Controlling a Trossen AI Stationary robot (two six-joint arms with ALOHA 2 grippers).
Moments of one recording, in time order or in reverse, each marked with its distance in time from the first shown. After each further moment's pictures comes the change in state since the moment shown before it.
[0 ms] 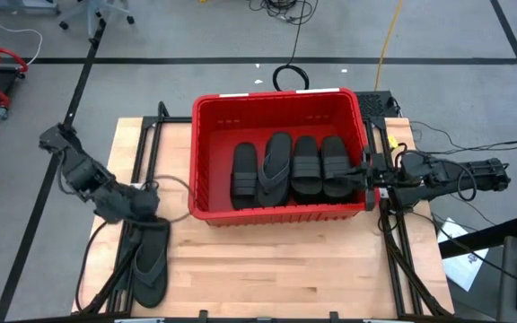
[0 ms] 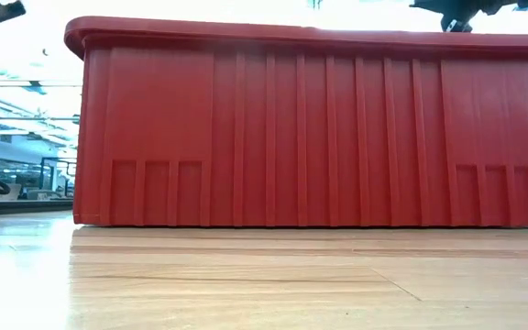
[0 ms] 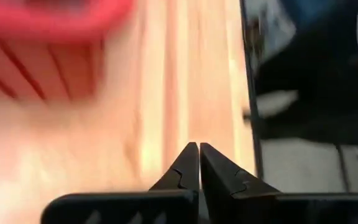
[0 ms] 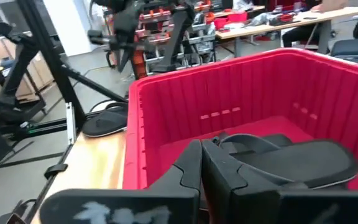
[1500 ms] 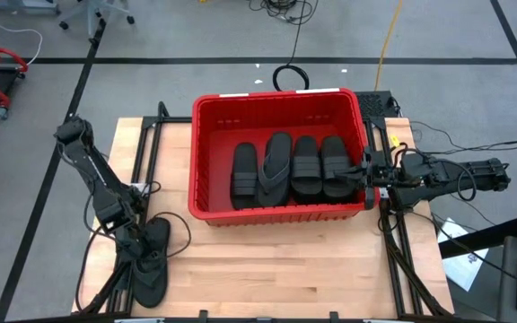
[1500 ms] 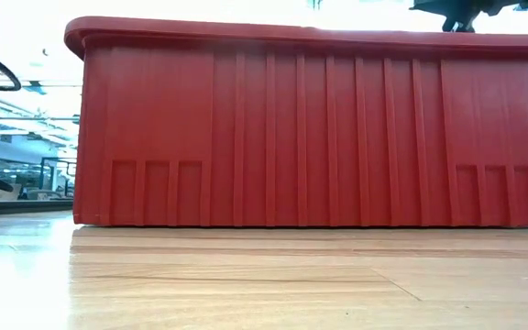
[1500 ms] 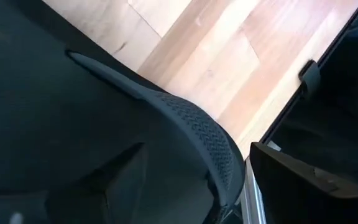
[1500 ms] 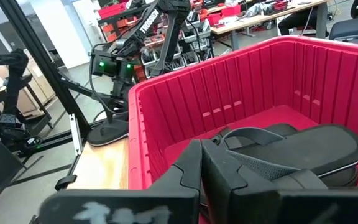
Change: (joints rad) left arm -0.301 0.129 -0.527 0.537 0.167 -0.986; right arm 0.000 0.000 0.000 -0.007 0.016 0.109
